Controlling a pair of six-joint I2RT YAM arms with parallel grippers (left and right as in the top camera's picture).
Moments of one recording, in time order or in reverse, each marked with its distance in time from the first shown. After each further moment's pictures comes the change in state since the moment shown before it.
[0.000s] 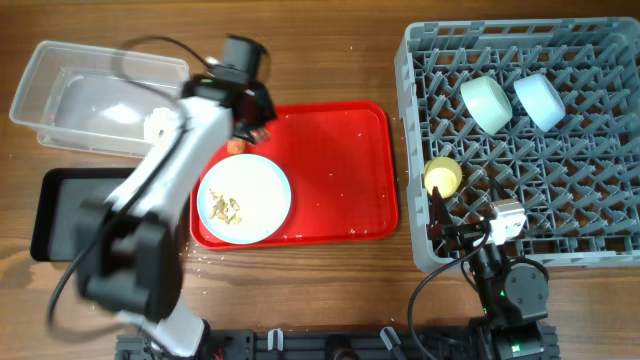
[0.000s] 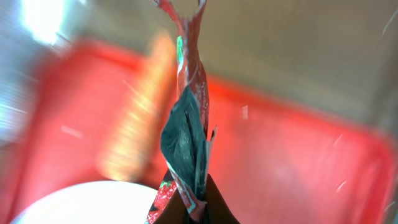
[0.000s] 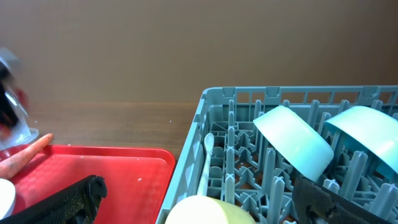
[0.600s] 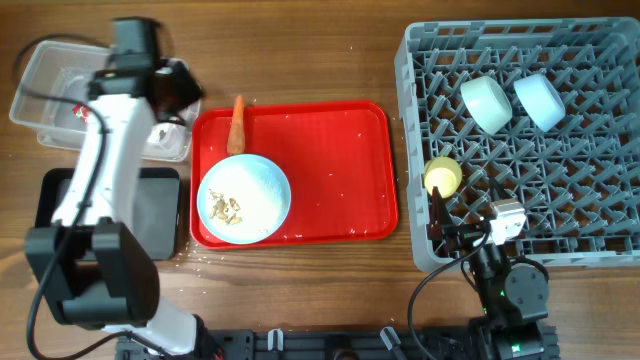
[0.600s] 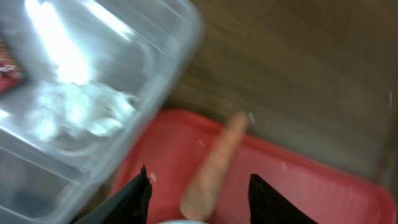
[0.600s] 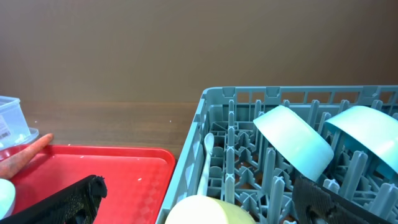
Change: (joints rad) left arm 0.253 -0.023 0.040 0.001 0.099 0.141; right arm 0.000 0.000 0.000 0.000 0.000 0.000
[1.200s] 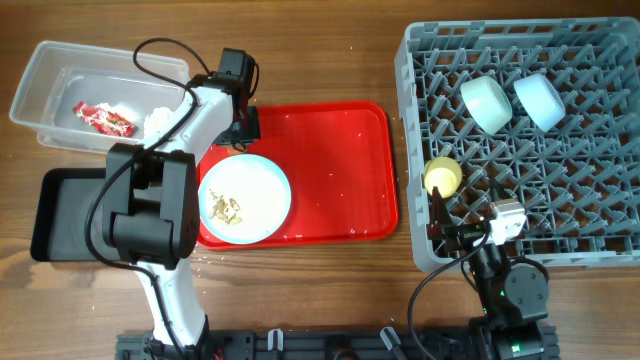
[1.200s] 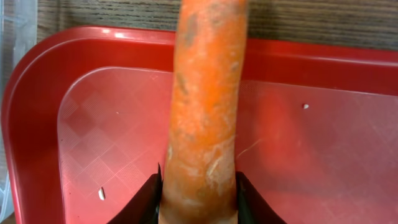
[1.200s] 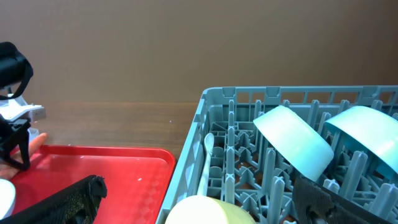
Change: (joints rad) left arm -0.202 0.324 -0.016 -0.001 -0.190 0.154; right arm 0.000 0.000 0.000 0.000 0.000 0.000
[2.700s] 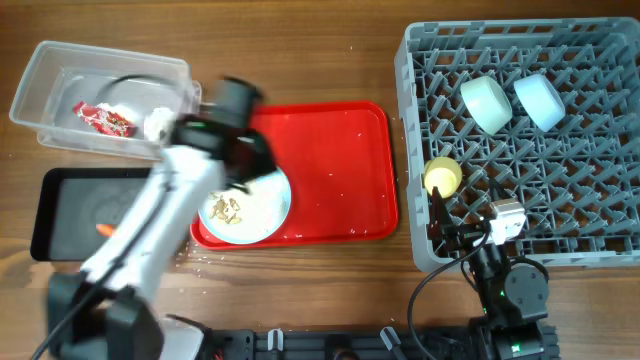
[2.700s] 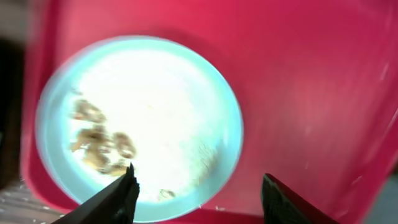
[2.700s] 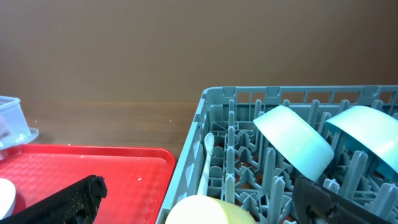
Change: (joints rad) left arm -0.163 -0.531 -0.233 -0.222 0.140 -0.328; right arm 0.000 0.001 0.000 0.000 0.000 0.000
